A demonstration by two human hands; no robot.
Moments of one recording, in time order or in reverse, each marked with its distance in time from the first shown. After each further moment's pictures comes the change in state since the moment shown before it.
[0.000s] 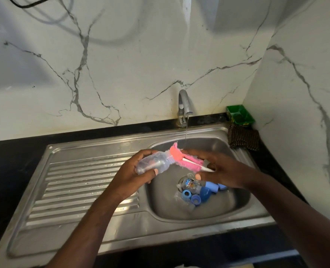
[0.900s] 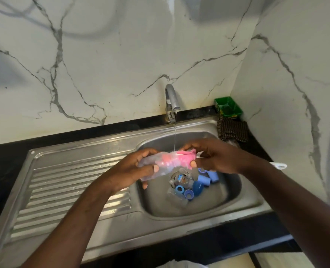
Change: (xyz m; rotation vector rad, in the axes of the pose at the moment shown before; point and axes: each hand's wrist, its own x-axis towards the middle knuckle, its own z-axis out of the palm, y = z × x) left_hand 0.033 0.010 0.007 -0.007 -0.375 -0.142; right_hand 0.003 -0.007 -0.024 0.079 0.039 0.022
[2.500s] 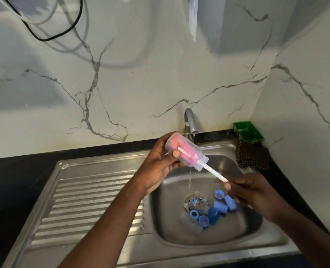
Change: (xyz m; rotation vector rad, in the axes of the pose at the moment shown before) left_hand 0.041 0.045 0.009 -0.634 0.172 0.259; right_hand -0.041 0.014 0.016 0.395 0.381 0.099
